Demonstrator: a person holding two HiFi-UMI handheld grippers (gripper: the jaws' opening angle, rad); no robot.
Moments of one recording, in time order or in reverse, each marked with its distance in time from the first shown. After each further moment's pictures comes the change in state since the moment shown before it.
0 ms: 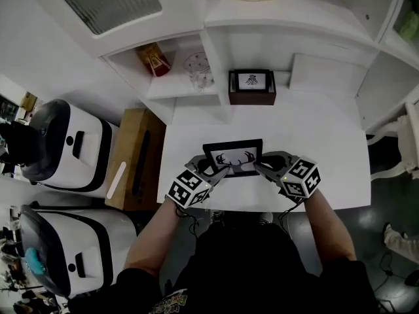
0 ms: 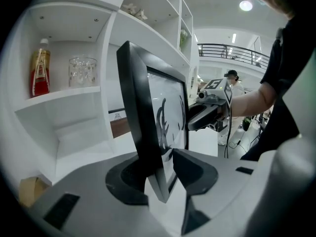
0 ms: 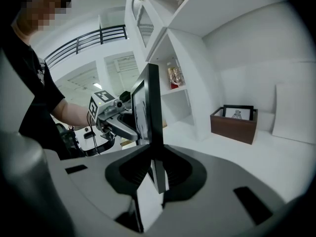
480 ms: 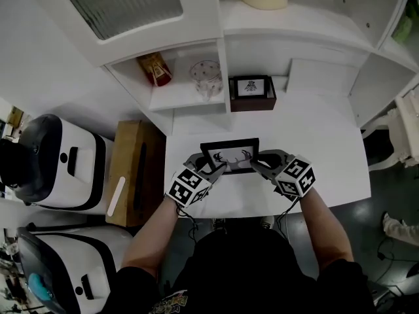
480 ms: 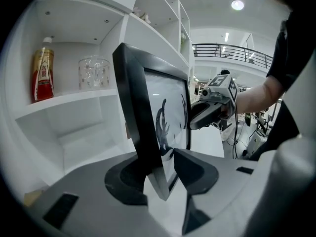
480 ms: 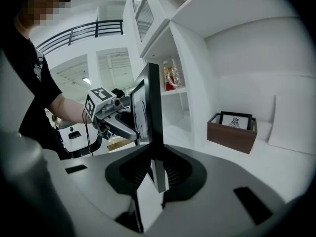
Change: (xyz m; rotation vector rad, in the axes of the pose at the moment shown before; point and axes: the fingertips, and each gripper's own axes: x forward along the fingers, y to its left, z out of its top) left arm -0.015 0.056 -0.003 0.067 -0.015 -0.020; right arm 0.045 -0.004 0.026 -0.023 0.001 -0.133
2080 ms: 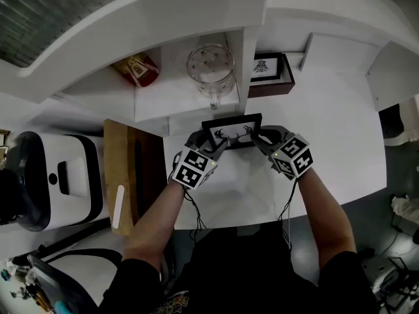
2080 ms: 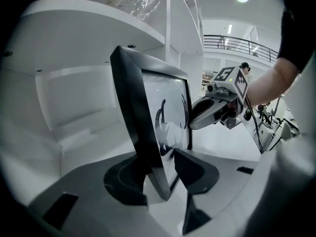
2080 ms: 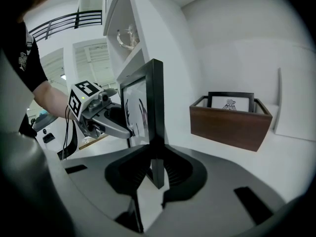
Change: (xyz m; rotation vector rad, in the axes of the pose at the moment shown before) left arm 0.080 0.126 -0.042 0.021 0.076 0.019; right arm 0.114 -0.105 -0.025 0.094 0.073 -0.159
